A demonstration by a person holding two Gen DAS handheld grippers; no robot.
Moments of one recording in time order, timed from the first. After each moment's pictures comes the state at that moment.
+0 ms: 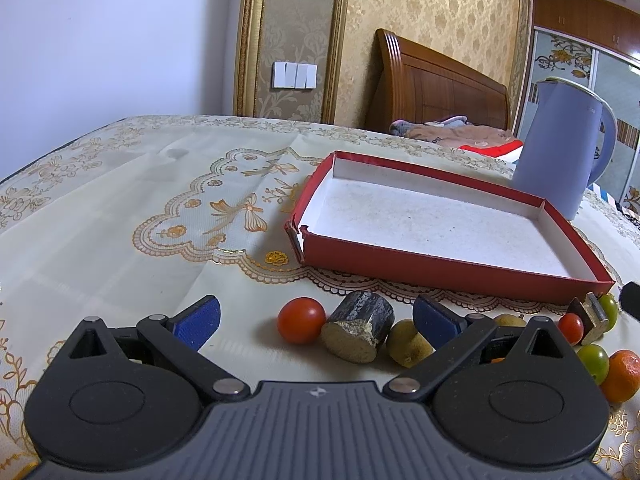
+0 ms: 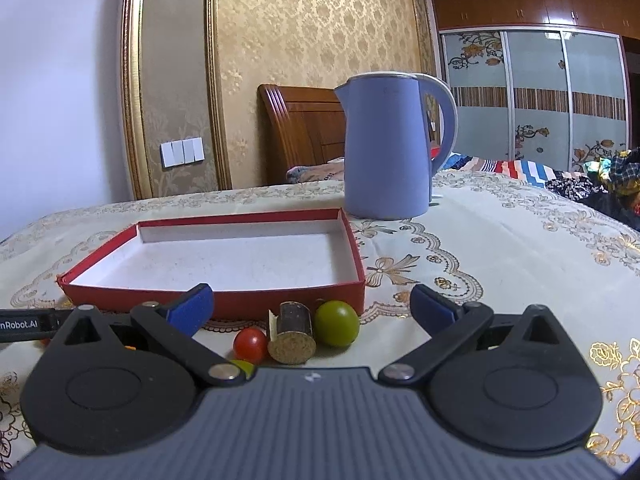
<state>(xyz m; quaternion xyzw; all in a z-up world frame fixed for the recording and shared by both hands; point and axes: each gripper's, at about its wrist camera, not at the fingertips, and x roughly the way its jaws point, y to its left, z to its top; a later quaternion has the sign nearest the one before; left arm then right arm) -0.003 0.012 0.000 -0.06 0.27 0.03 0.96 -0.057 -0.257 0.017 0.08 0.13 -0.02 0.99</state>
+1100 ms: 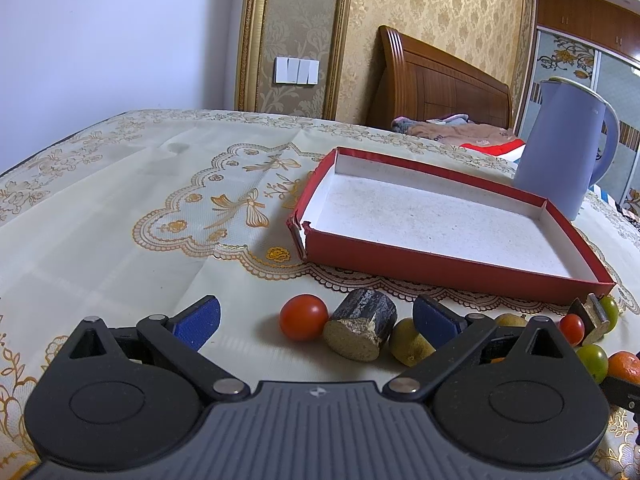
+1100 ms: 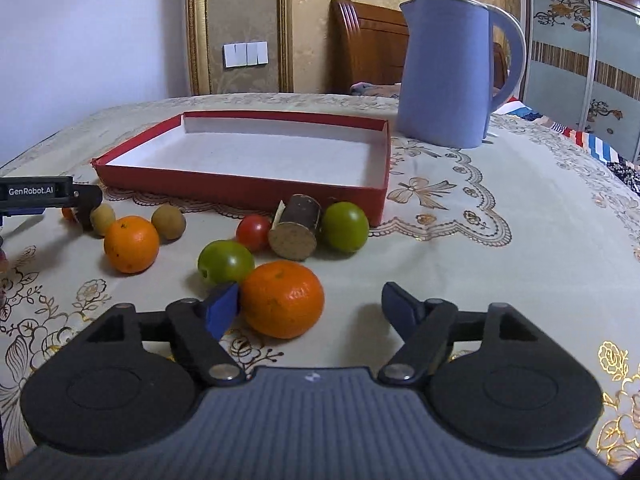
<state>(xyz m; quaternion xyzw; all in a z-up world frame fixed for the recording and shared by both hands) -0.001 0.014 -0.001 -0.06 0.27 0.03 0.96 -0.050 -0.274 -0.005 -0.01 0.27 0.09 0.96</state>
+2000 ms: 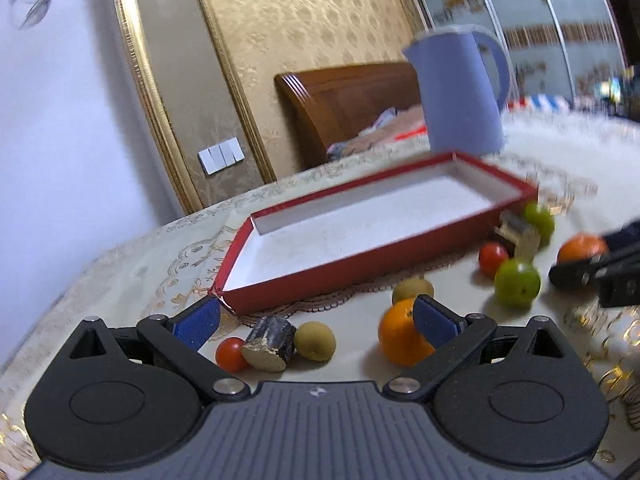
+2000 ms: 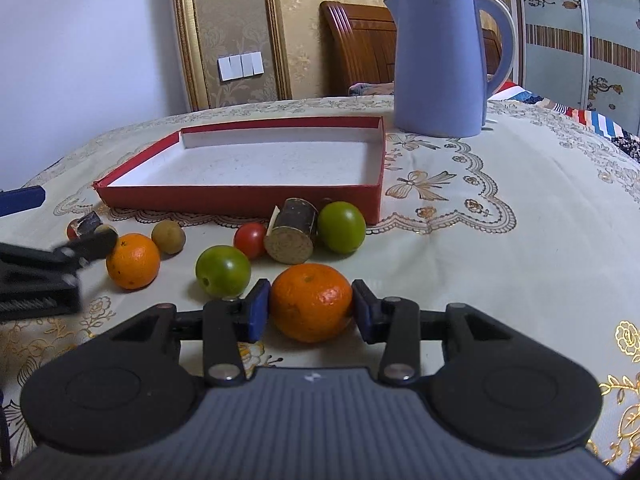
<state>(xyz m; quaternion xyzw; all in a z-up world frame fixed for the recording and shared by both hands) -0.045 -0.084 0.004 0.18 0.19 -0.02 0.96 -0.050 -0.288 -0.009 0.04 0.27 0.10 0.96</state>
